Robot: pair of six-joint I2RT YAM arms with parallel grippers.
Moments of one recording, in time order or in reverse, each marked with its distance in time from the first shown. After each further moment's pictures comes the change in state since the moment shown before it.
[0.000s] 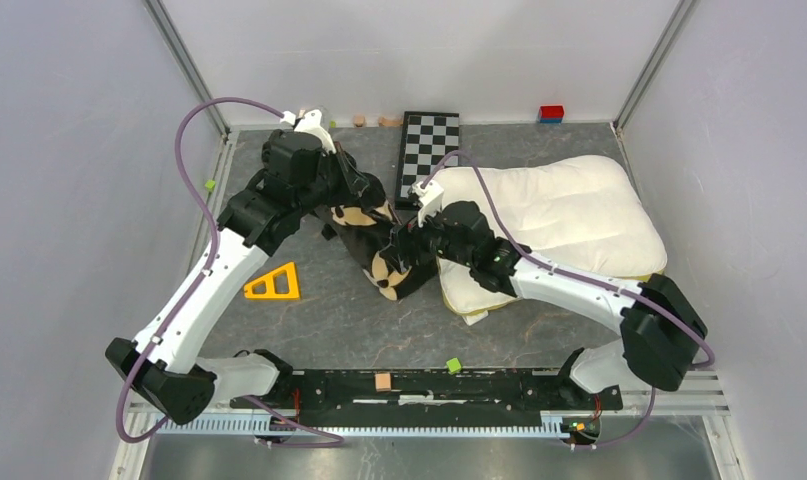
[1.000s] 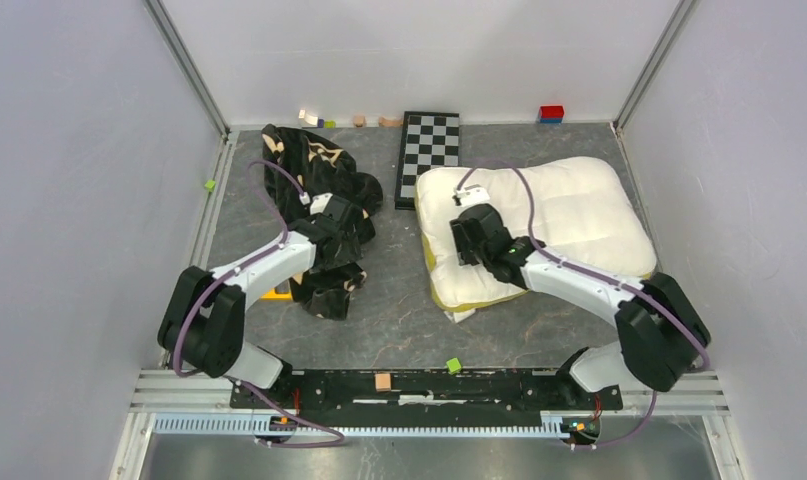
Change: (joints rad) left arm 0.057 0.234 -0.507 0.066 -0.319 -0.107; right arm -0.140 0.058 -0.050 -0.345 0.421 0.011
